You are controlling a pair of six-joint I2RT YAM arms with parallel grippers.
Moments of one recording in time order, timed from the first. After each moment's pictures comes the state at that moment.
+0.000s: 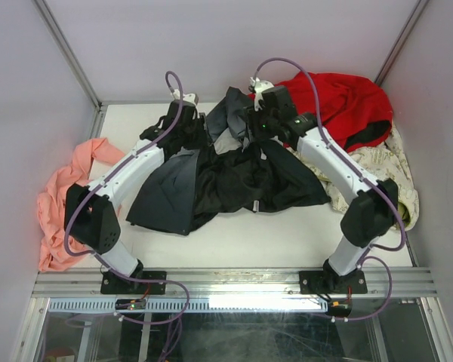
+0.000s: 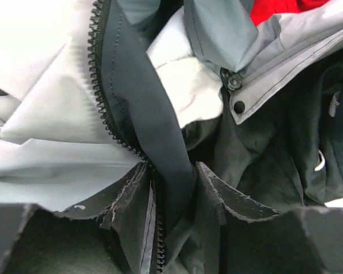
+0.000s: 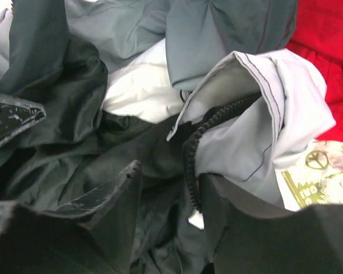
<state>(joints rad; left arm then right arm) -0.49 1.65 1.43 -0.45 -0.04 -0.51 0.54 1.73 1.66 -0.61 0.00 0.14</state>
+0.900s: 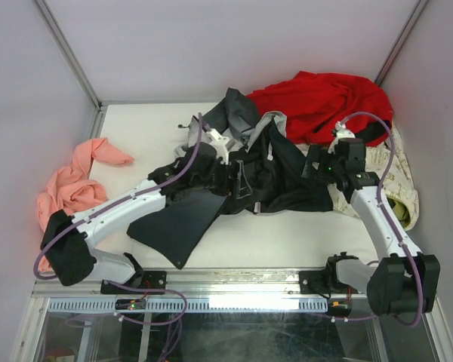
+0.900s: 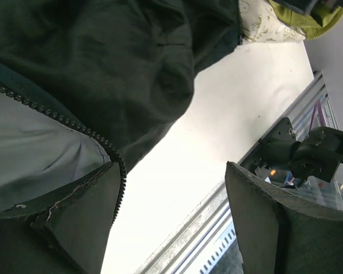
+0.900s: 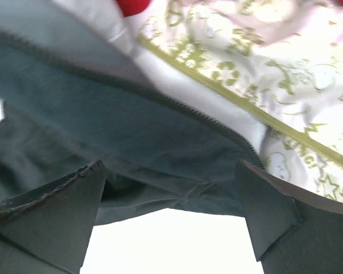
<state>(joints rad) -0.80 1.33 1.06 -0.32 0.19 -0.58 0.12 1.13 0.87 -0.48 -0.08 0.23</state>
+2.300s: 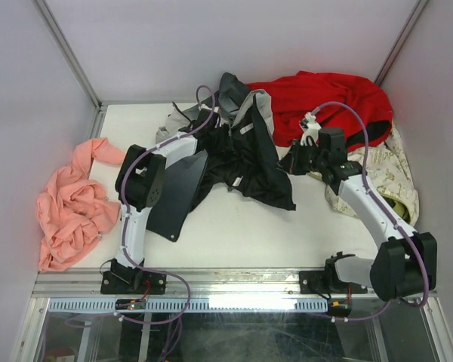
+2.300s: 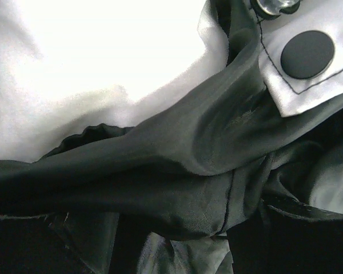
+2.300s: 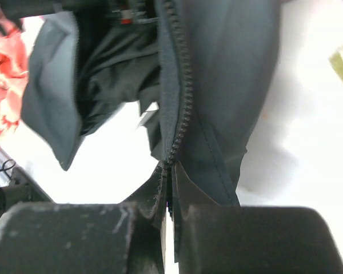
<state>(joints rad) -0.48 2.19 1.61 -0.22 0.13 -0.56 0.21 1.25 0.90 -0.32 -0.49 0.31</state>
